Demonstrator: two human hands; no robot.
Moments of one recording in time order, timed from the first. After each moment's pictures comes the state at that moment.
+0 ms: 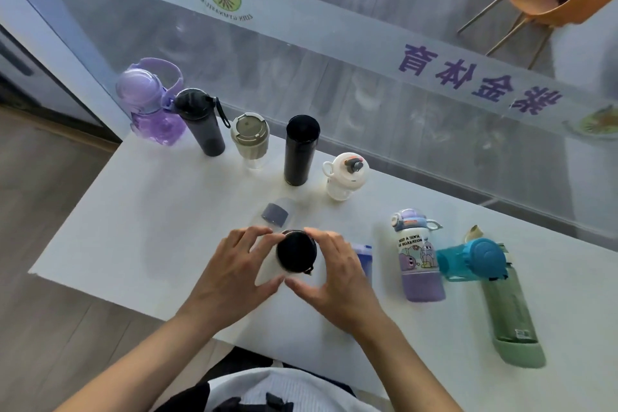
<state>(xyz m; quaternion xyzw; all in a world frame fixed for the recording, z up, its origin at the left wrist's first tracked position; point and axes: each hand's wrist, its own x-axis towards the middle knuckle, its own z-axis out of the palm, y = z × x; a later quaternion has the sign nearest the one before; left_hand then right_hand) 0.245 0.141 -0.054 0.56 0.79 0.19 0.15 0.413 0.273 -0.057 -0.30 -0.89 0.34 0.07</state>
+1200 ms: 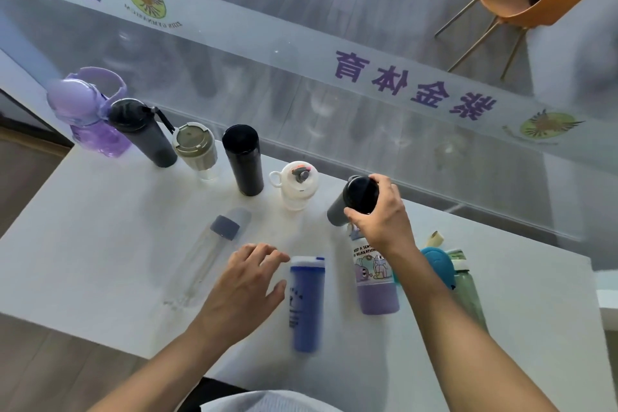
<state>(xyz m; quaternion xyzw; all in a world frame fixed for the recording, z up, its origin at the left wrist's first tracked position) 0.332 0.230 -0.052 0.55 0.81 0.16 0.17 0.467 0.475 -0.057 -0.50 -0.80 0.31 0.12</state>
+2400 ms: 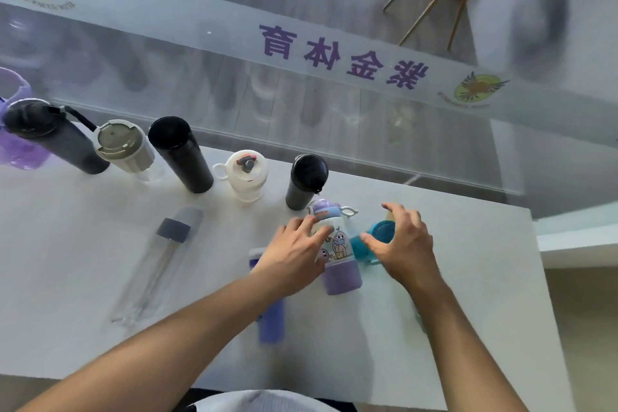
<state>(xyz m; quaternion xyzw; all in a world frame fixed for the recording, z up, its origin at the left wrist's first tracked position) 0.406 0.356 -0.086 0.67 0.70 0.09 0.23 0.593 0.462 -0.047 -0.60 -0.77 0.19 0.02</state>
